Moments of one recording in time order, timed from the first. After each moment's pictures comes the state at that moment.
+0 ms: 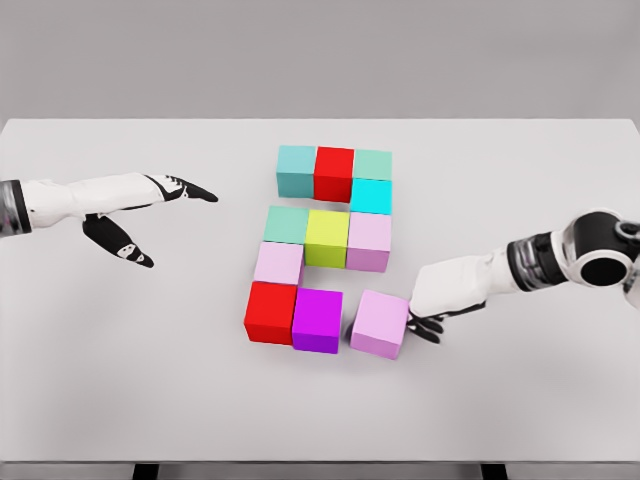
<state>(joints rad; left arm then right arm) -0.73 0.92 -0.85 -1.34 0.14 -0.61 -0.58 -0.94 -0.85 1.28 -1.54 0.24 -0.61 0.61</state>
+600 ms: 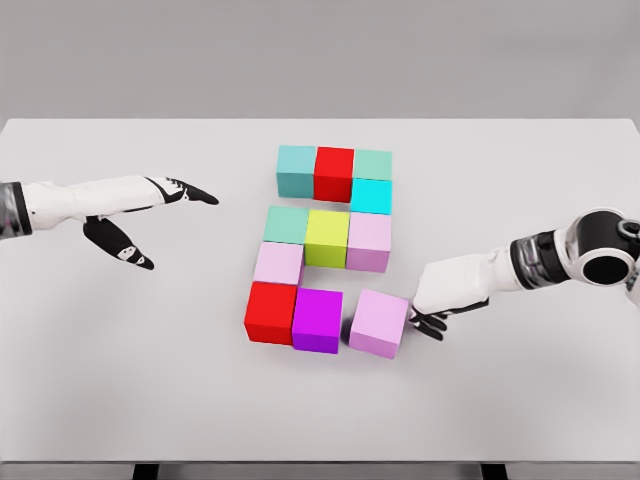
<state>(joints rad) -0.73 0.92 -0.85 -1.35 0.14 -0.61 -0.58 -0.94 -0.85 1.28 -1.52 0.24 -0.61 0.61</state>
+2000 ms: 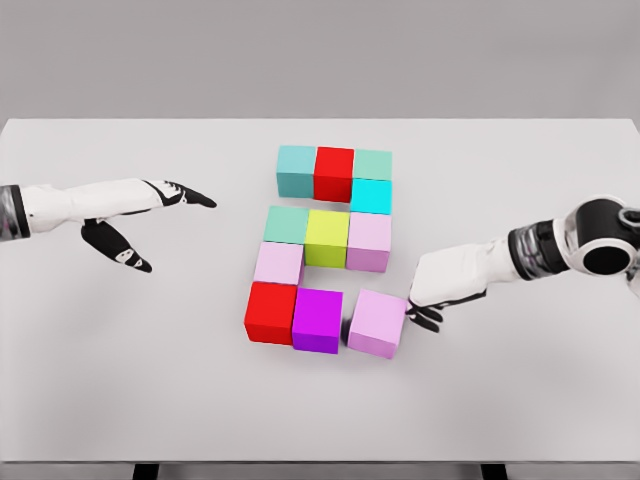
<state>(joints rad) -0.72 0.93 -0.85 -1.35 0.14 -0.61 -0.58 -0.98 -0.85 1.29 -1.54 0.24 -0.61 0.61</state>
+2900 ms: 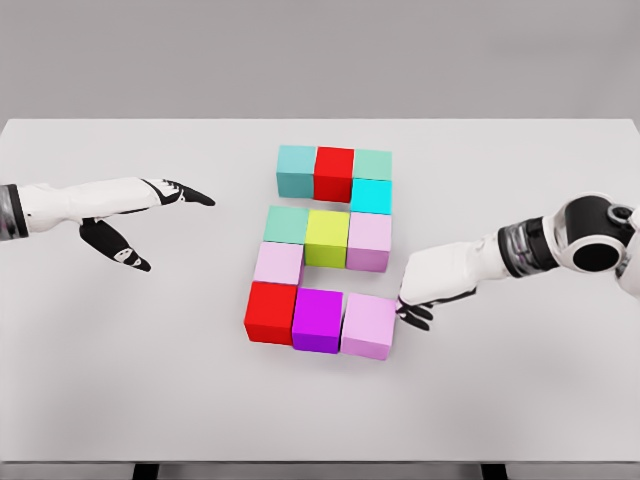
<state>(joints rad) -0.71 0.93 -0.84 -1.35 0.14 -0.61 -0.58 -0.99 -0.83 1.30 -1.54 0.24 -0.61 0.61</state>
